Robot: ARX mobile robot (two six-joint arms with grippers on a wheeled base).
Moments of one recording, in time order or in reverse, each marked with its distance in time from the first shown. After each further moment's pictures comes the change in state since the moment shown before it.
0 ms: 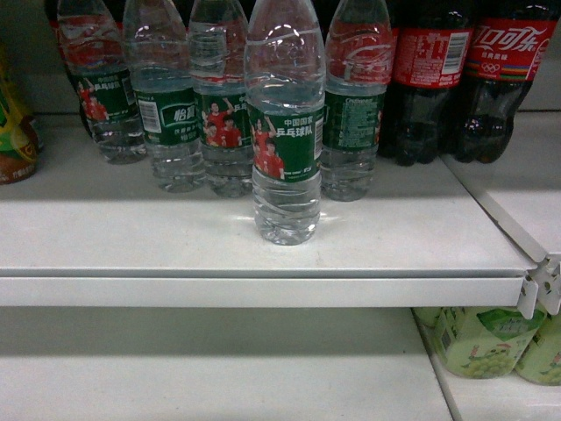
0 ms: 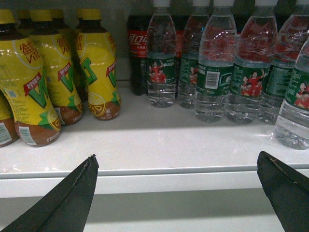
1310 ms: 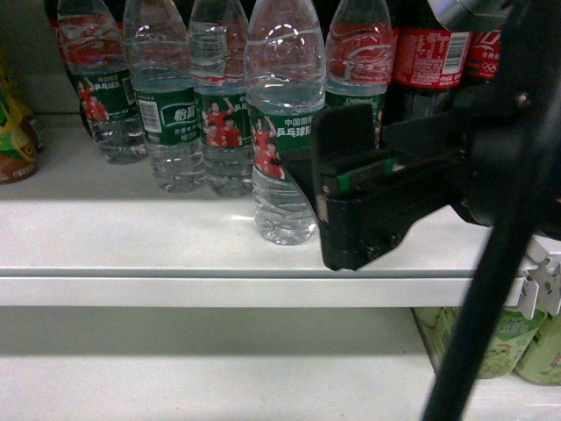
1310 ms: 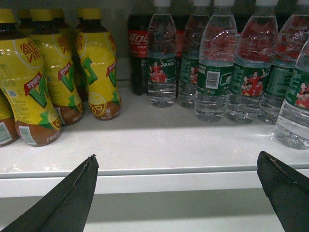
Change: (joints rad) left arm 0.000 0.000 0.000 0.000 0.000 0.000; right arm 0.418 0.558 0.291 0.137 0.016 0.041
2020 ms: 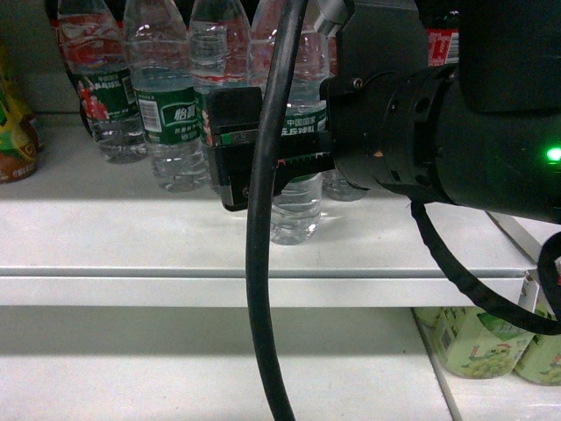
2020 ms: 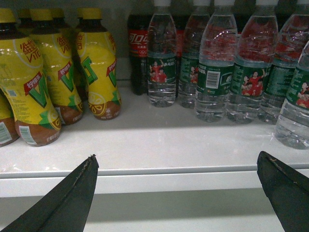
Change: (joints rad) left arm 0.000 0.000 0.000 0.000 0.000 0.000; right arm 0.079 0.222 0.234 -0.040 0.156 0.077
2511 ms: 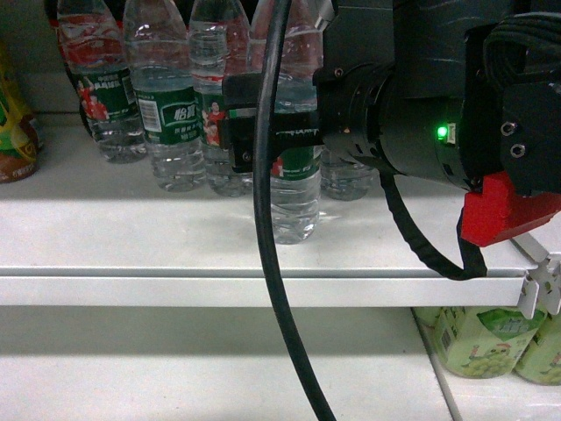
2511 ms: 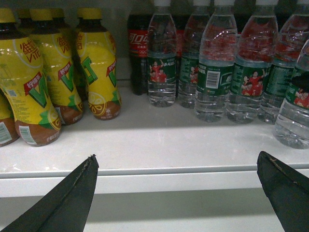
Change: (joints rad) left arm 0.000 0.000 0.000 0.000 0.000 0.000; right arm -0.016 0.117 0.123 0.015 0.159 0.018
